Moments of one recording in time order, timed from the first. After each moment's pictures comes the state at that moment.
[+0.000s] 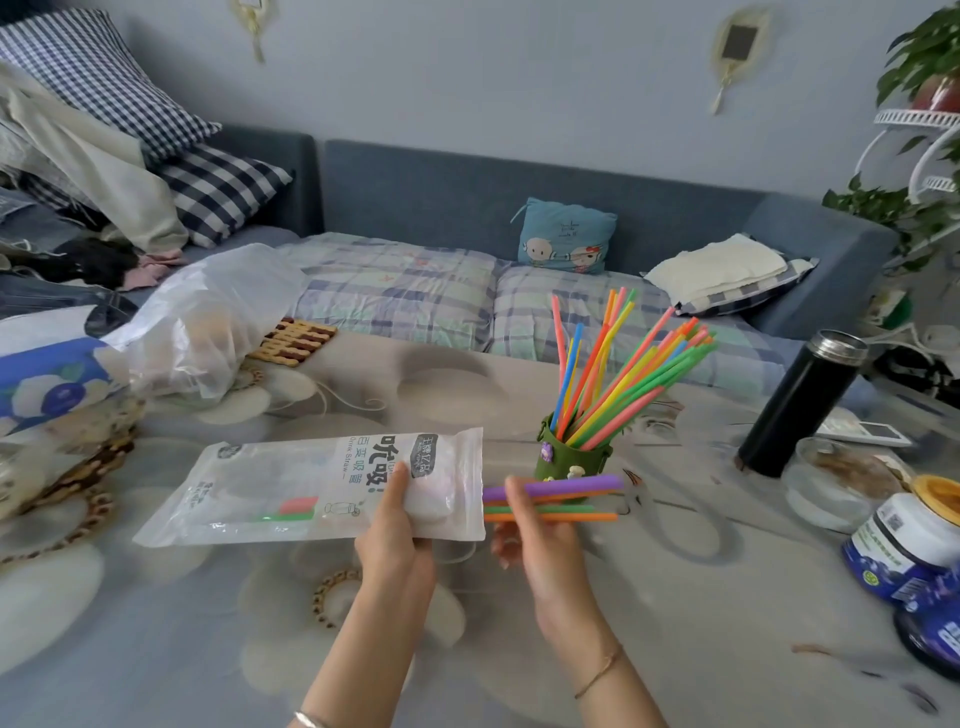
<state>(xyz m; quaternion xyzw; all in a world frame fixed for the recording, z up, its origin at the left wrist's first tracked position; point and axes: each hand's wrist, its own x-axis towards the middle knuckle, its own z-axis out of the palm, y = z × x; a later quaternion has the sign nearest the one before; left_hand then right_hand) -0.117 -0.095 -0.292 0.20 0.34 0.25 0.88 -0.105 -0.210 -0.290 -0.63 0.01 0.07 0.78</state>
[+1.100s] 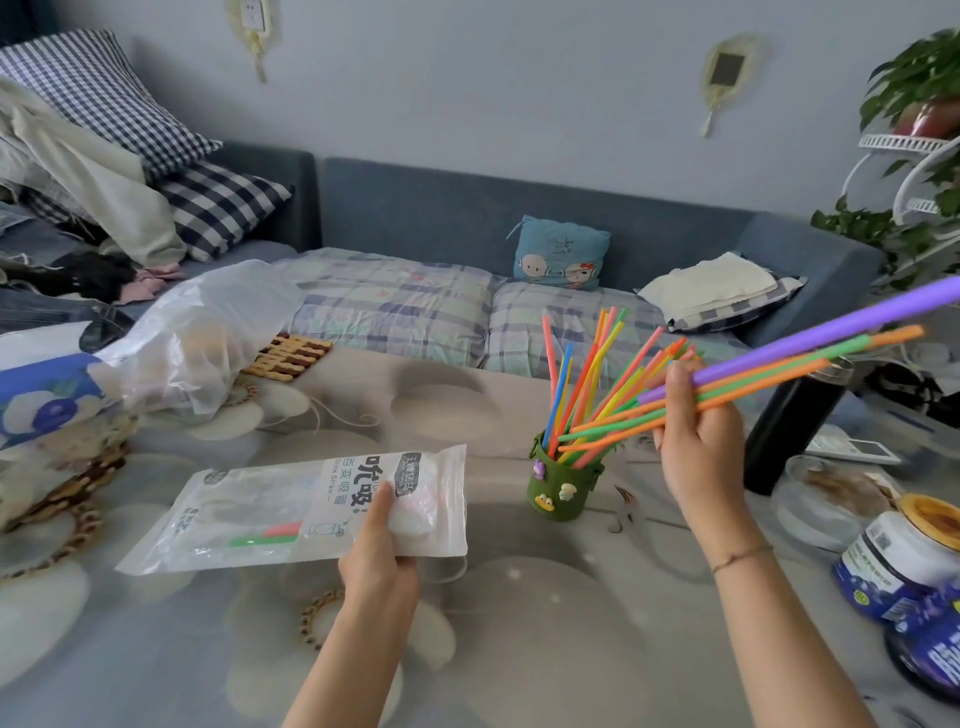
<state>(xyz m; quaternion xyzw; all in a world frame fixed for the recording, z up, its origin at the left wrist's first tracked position) -0.113 -0.086 -0.301 0.17 0.34 0.25 0.89 -0.031 -0.299 -0.199 -0.75 -0.16 -0.28 0.57</state>
